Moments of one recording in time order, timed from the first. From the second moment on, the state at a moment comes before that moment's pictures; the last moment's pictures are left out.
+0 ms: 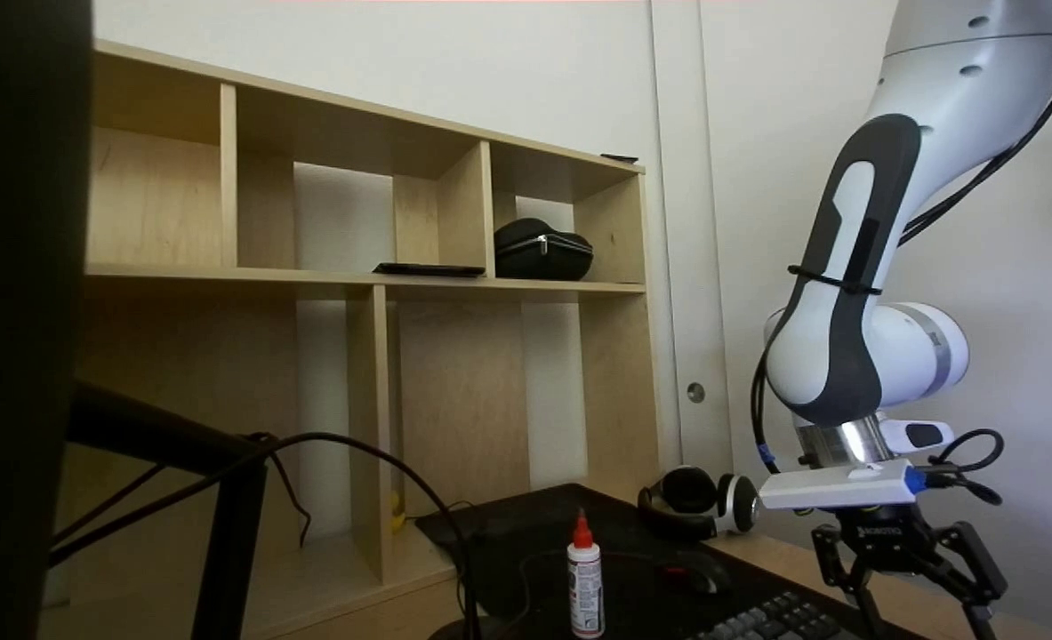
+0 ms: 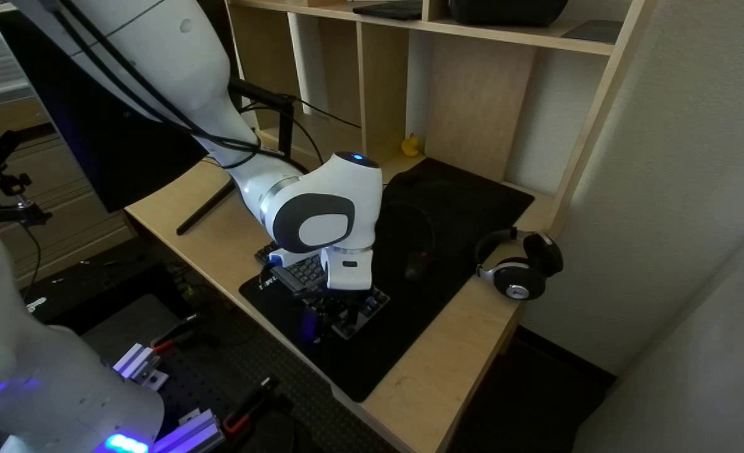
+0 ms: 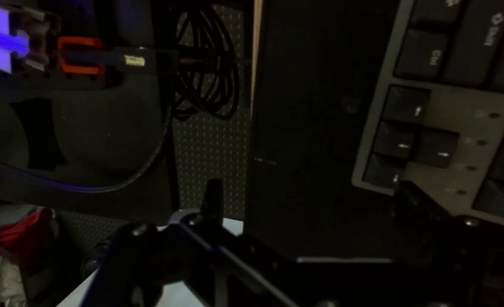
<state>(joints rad) -0.18 0.16 -0.28 -2.58 -0.17 2.49 1.25</state>
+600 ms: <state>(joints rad) -0.18 0.16 -0.28 -2.57 -0.17 2.43 1.26</state>
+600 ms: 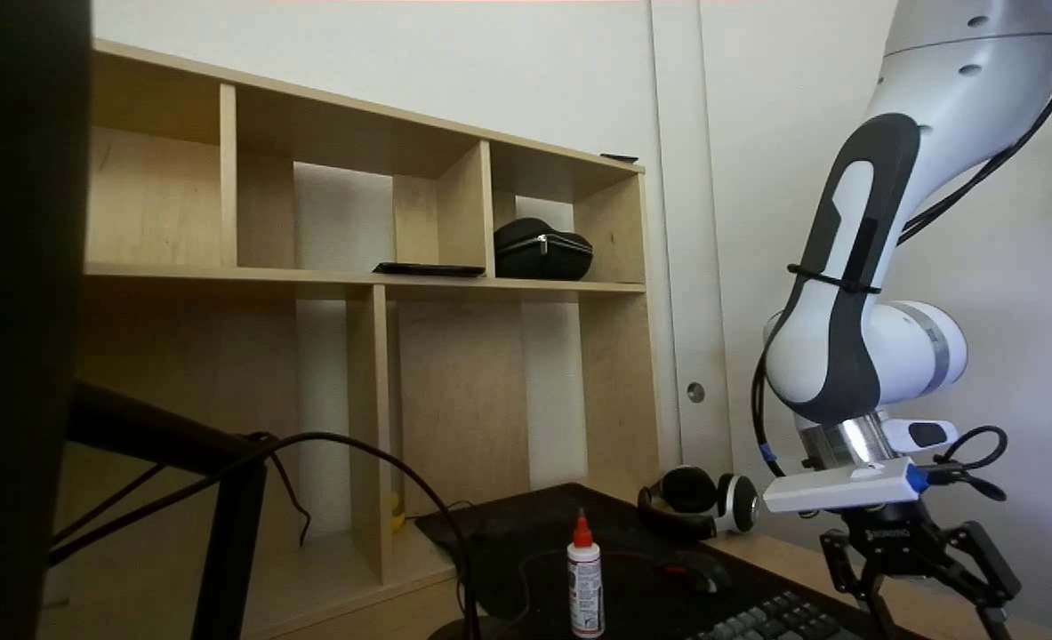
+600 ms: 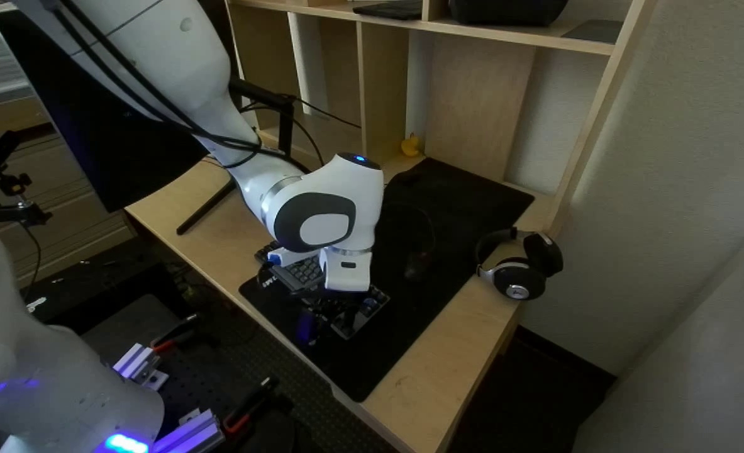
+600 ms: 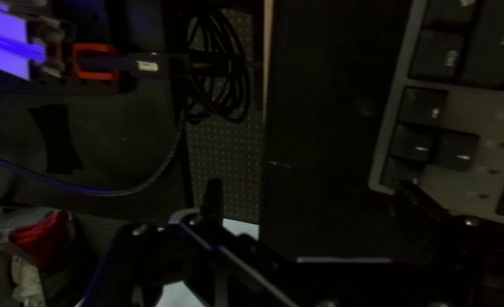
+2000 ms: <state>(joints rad) -0.18 0.16 -0.28 -2.57 -0.14 2.48 1.27</state>
